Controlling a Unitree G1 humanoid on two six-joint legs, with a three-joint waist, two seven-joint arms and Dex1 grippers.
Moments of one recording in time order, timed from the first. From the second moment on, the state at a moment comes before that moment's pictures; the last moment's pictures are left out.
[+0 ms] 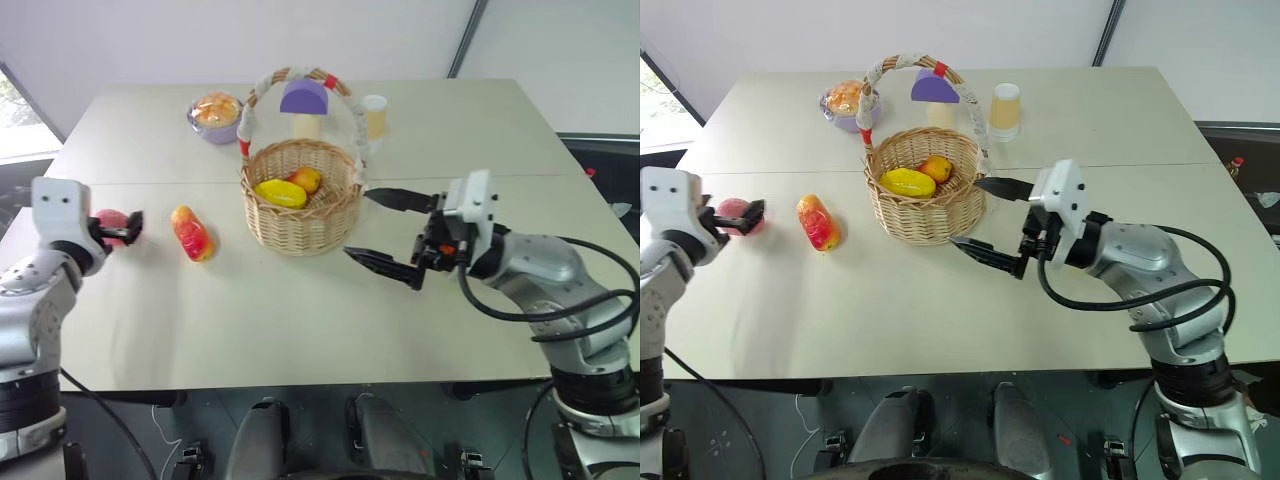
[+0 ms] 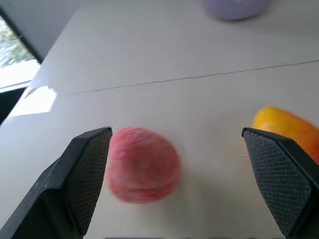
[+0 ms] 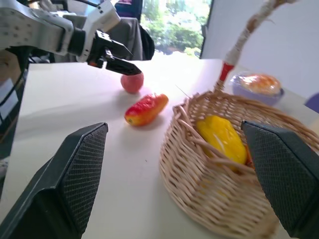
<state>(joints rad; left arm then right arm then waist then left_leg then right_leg) -0.27 0.74 0.42 -0.12 -0.37 0.78 -0.21 -0.41 -0.59 0.01 -0.50 0.62 0.51 0.80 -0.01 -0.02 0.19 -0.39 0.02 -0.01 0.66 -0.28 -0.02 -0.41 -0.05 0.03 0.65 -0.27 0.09</state>
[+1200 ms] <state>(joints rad) -0.43 0.73 0.46 0.08 -0.39 0.72 -0.39 -0.46 -0.42 0.15 -0.43 0.50 0.45 0.76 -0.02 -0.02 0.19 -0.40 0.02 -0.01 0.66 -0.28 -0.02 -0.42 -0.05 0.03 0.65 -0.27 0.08</state>
